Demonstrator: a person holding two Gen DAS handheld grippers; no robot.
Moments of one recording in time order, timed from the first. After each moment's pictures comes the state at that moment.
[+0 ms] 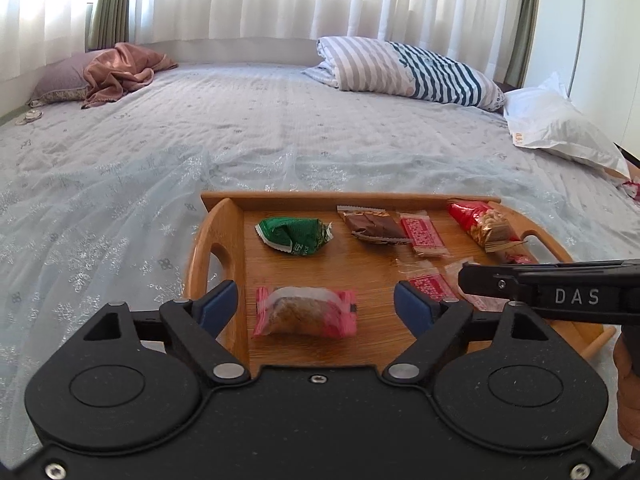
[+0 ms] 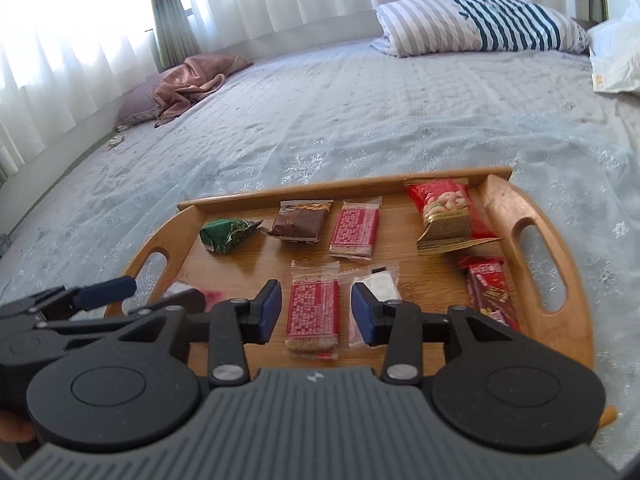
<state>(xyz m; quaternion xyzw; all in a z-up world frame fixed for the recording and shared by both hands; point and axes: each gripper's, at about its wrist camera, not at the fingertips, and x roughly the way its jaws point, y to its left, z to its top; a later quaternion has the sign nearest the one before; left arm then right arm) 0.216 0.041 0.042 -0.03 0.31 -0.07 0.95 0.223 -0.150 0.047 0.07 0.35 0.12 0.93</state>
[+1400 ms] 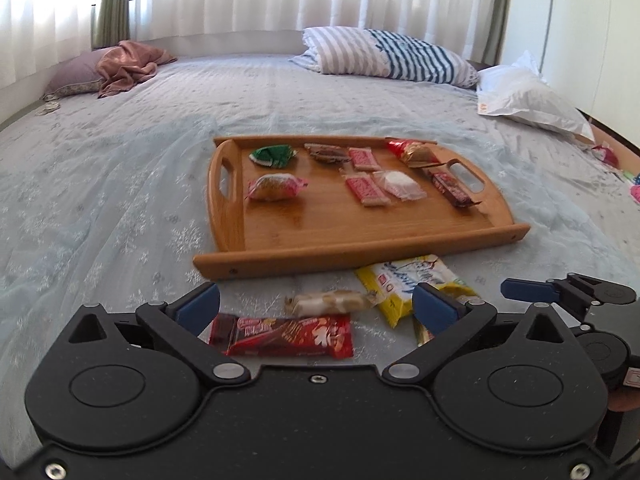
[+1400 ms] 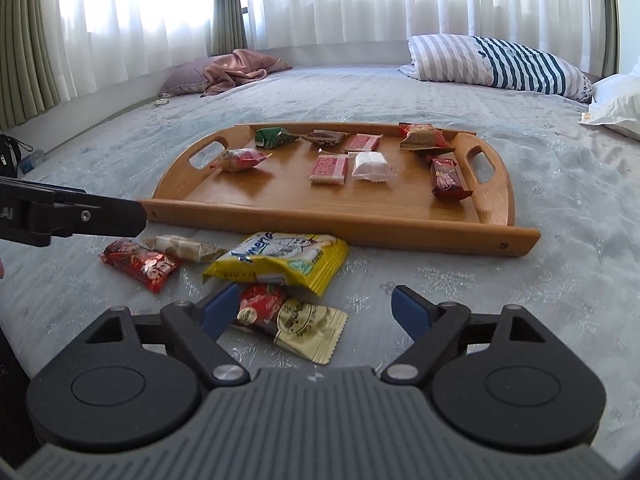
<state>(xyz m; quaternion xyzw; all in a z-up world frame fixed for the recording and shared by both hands) 0.033 0.029 0.066 -0.01 0.33 -0.07 0.94 0.052 -0.163 0.011 -0.01 0.31 0.15 0.94</state>
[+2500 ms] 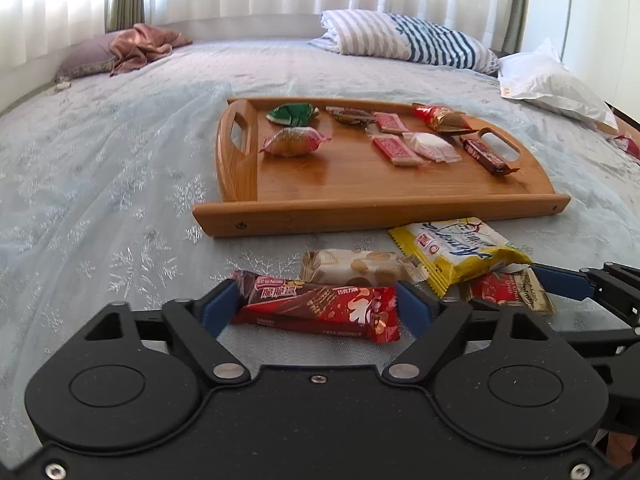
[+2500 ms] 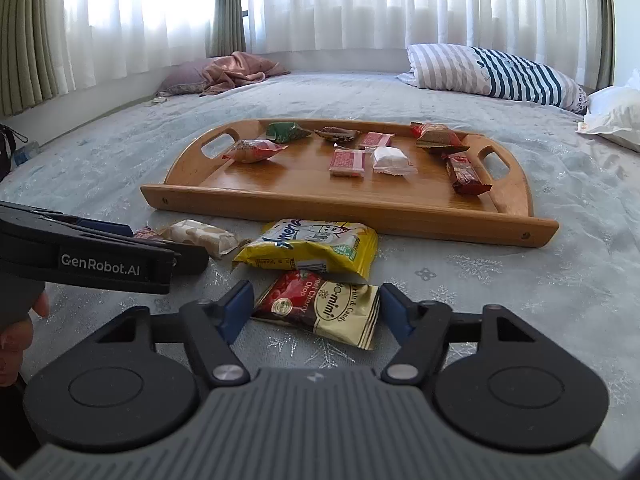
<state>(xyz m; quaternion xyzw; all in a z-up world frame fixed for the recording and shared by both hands) 0.052 0.029 0.012 0.00 0.34 -0.05 0.94 0.039 -0.137 0.000 -0.02 0.29 0.13 0.95</state>
